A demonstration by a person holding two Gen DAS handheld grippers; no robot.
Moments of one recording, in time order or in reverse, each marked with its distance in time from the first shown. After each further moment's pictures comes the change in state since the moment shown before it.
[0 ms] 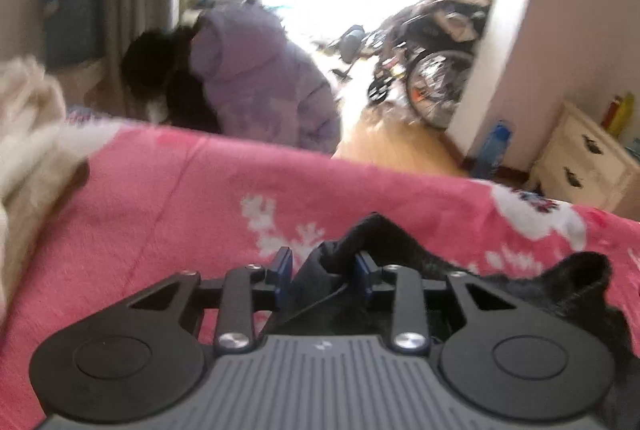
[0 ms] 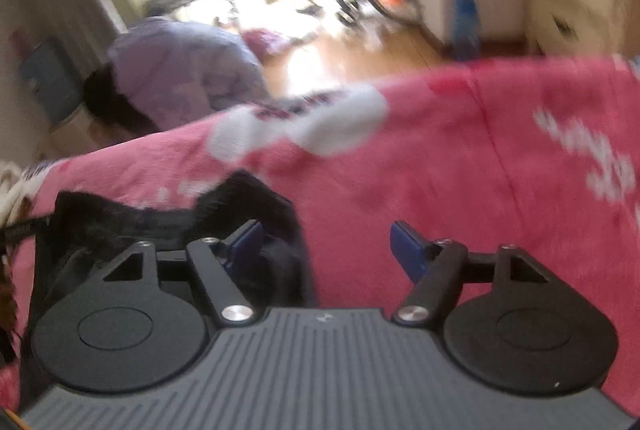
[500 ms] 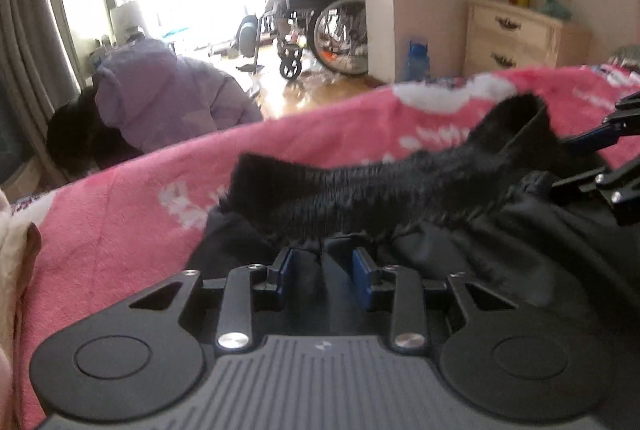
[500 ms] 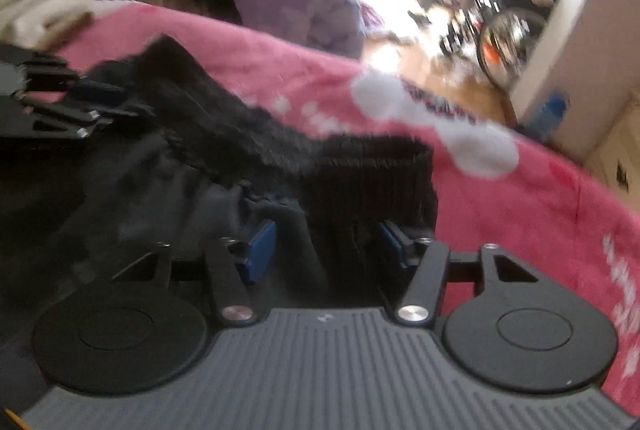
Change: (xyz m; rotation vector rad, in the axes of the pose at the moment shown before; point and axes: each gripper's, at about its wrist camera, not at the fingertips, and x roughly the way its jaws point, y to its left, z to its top) left arm -0.001 -0.054 -0.051 0.420 0.068 -0.071; right arm 0.037 0.089 -0.034 -0.419 0.131 0.013
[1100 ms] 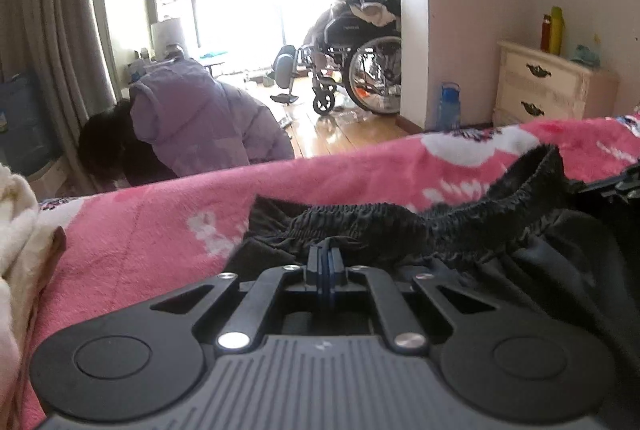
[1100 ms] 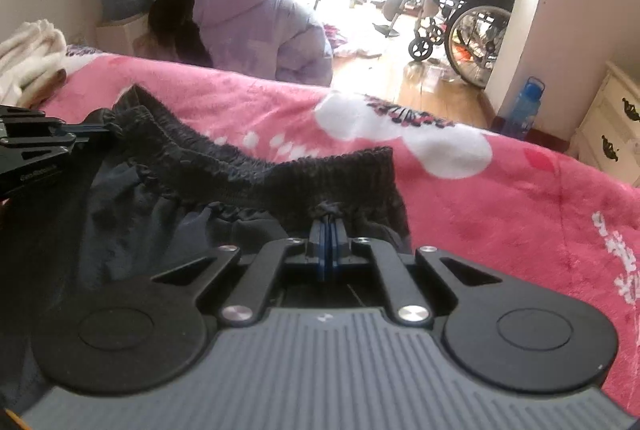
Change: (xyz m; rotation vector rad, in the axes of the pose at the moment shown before) left arm -0.021 0.009 0.010 -0.106 -0.127 0.073; right arm -0.024 -0.012 0.002 0.103 -0.138 -0.040
